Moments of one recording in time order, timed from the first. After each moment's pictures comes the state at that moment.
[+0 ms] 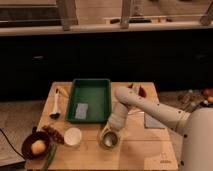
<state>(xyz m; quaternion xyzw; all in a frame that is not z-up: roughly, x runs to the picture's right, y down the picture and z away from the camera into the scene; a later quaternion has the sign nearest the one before) 0.032 0.280 0.752 -0.41 -0.52 -0.39 0.64</state>
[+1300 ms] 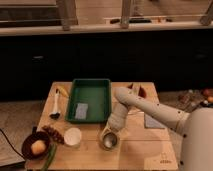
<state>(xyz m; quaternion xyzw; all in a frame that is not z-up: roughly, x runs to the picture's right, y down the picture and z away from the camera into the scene) 0.031 0.281 0.753 -0.41 -0.52 -0.39 0.64</state>
